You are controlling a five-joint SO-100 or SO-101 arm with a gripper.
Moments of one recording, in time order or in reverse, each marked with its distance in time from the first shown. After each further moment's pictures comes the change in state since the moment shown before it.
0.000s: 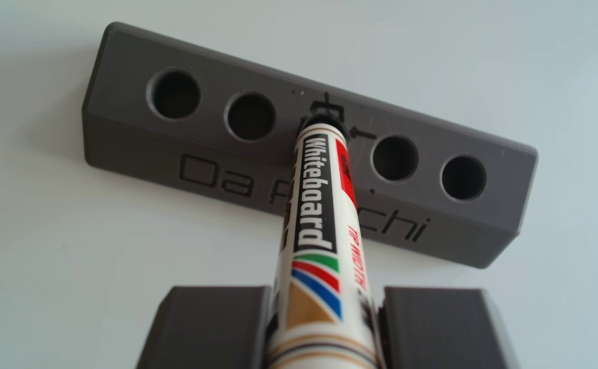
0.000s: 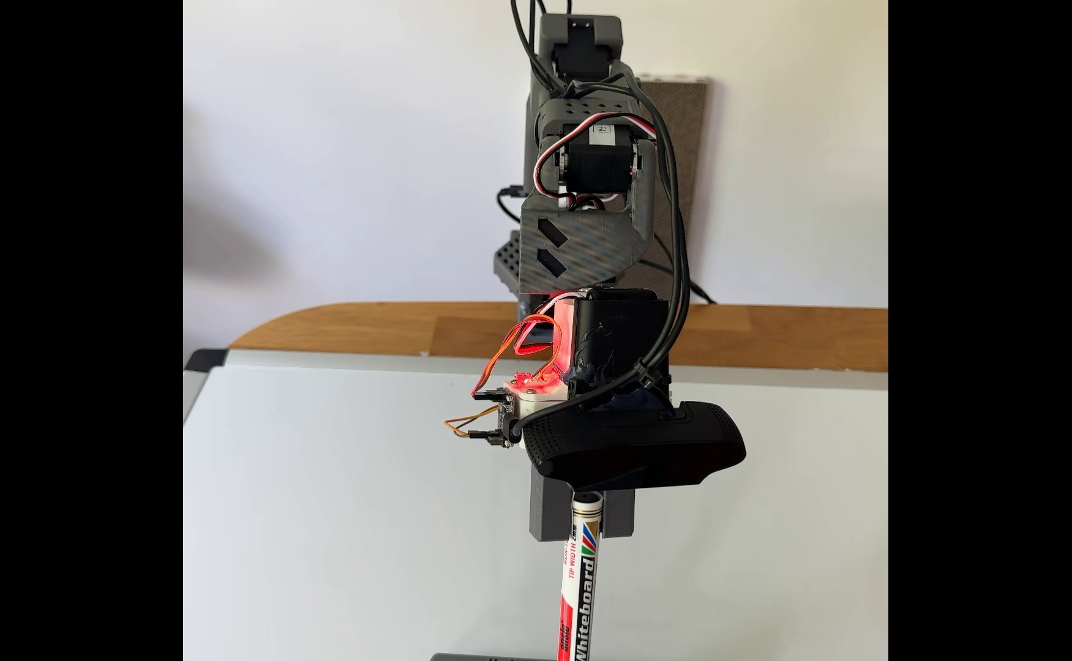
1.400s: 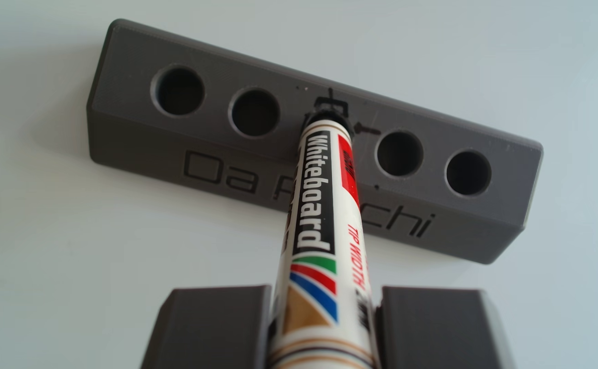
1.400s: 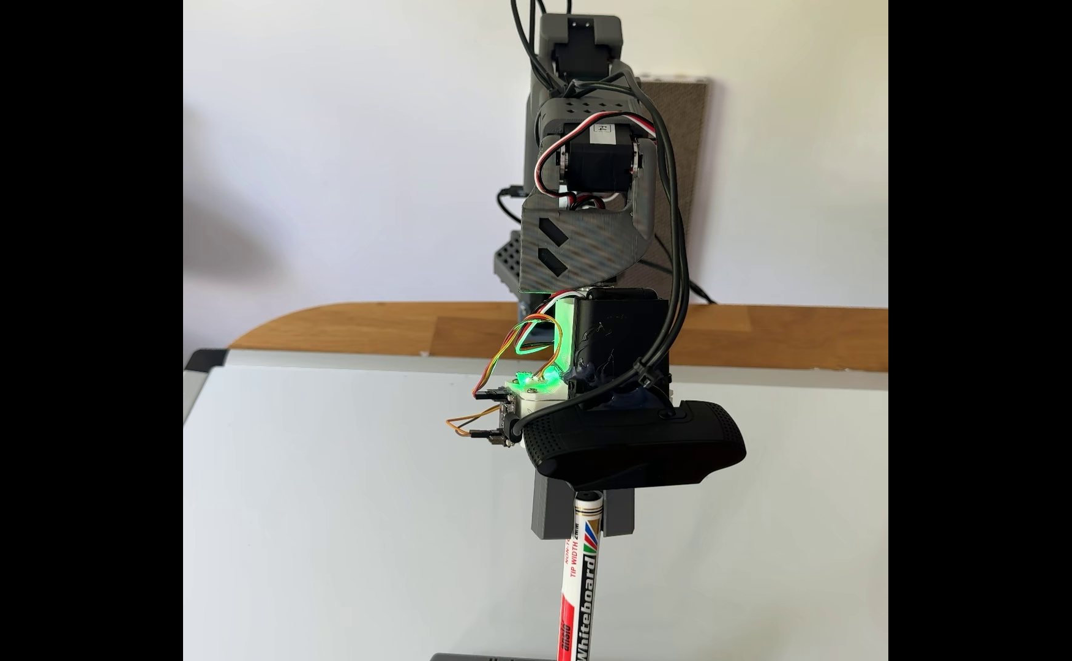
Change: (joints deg) arm 0.2 0.0 0.0 0.2 0.5
